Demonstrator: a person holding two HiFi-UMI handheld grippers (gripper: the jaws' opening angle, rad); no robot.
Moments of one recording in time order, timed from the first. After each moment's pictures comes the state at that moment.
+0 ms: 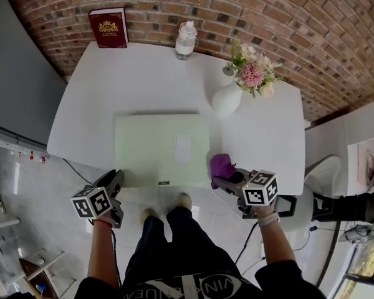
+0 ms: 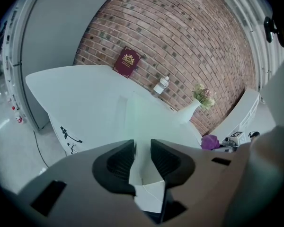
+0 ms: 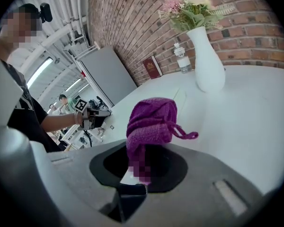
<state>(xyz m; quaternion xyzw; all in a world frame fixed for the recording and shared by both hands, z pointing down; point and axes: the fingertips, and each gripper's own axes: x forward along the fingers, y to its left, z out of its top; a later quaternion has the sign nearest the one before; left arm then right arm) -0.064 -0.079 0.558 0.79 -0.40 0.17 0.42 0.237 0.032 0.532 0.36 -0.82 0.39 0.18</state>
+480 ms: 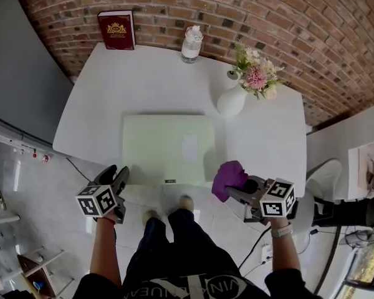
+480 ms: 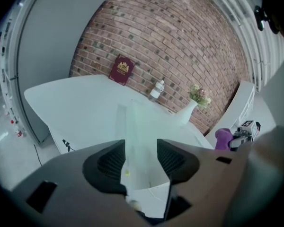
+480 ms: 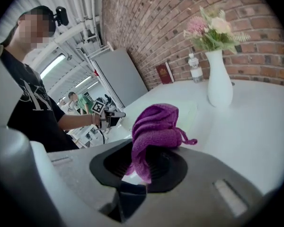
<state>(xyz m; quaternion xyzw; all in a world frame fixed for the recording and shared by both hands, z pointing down) -0.065 -0.083 0.544 0.82 -0.41 0.15 0.37 0.232 0.069 0.470 0.33 -0.86 0.35 0.18</state>
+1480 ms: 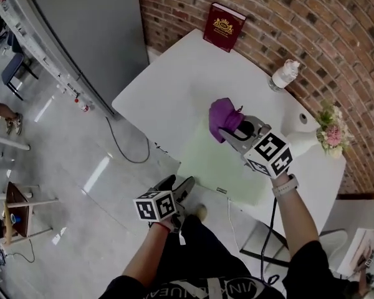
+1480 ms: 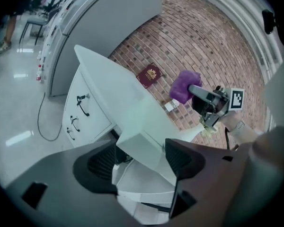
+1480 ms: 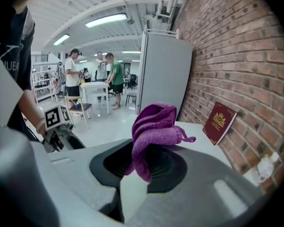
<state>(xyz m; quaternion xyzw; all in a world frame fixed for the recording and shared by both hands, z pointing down) -0.057 -0.026 0.576 0.71 -0.48 -0.01 0.52 0.002 -0.164 0.422 0.17 -0.93 0.00 0.32</state>
